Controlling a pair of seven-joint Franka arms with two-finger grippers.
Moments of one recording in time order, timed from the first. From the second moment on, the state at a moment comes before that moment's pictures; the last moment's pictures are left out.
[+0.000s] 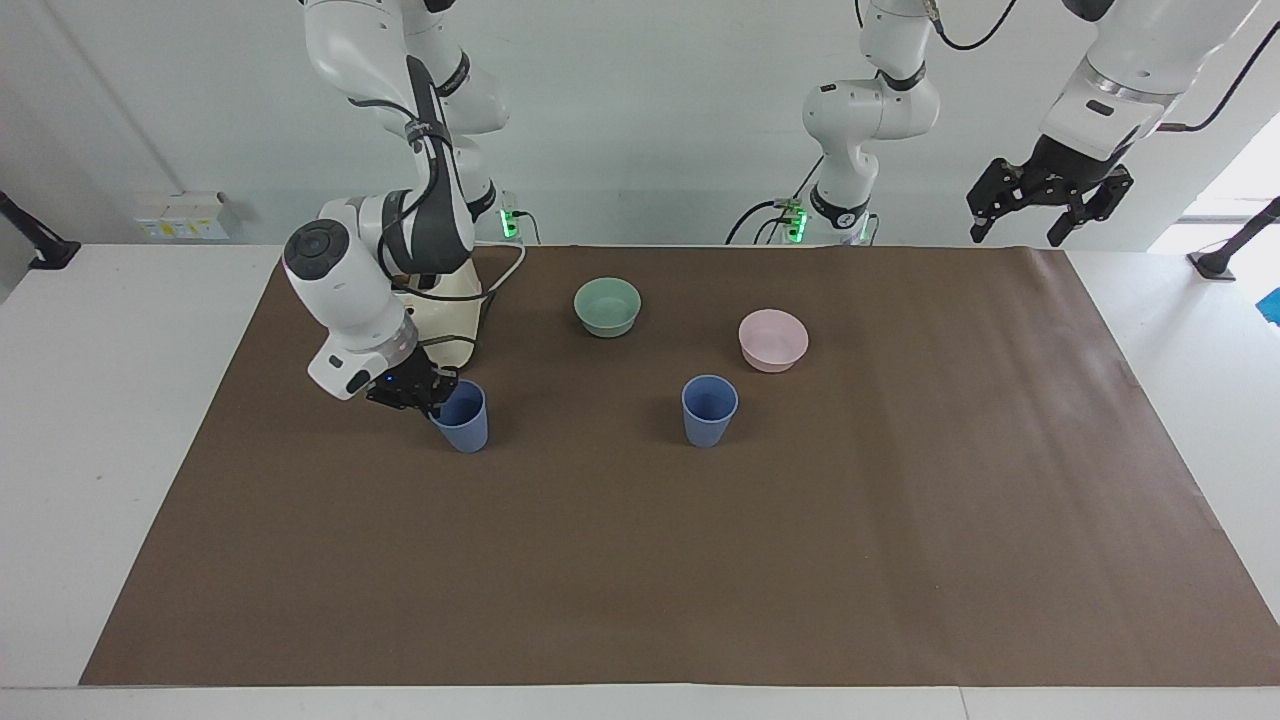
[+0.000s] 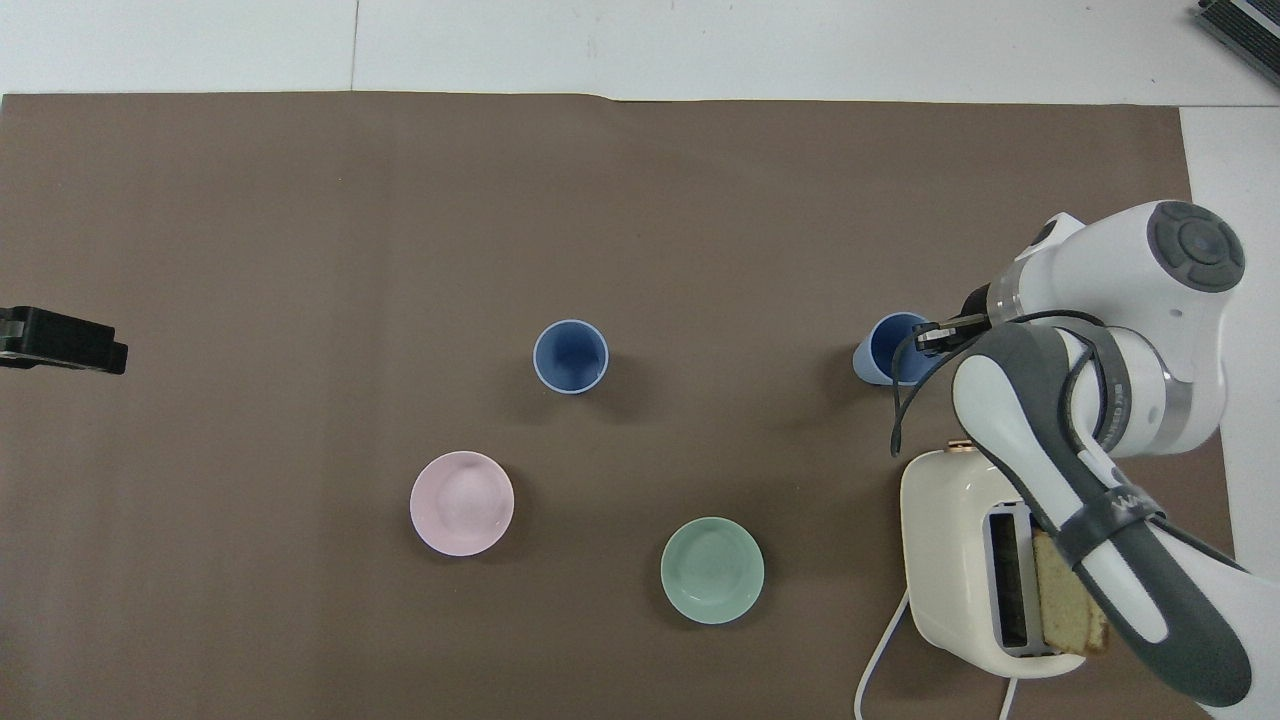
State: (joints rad) left arm 0.00 -0.06 -0.06 -1.52 -0.02 1.46 0.04; right arm 0.03 0.20 0.03 -1.96 0.08 2.15 -0.11
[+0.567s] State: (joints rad) left arm 0.00 -0.06 -0.06 -1.52 -0.03 1.46 0.04; right arm 0.08 0.19 0.06 -1.76 0.17 2.04 0.05
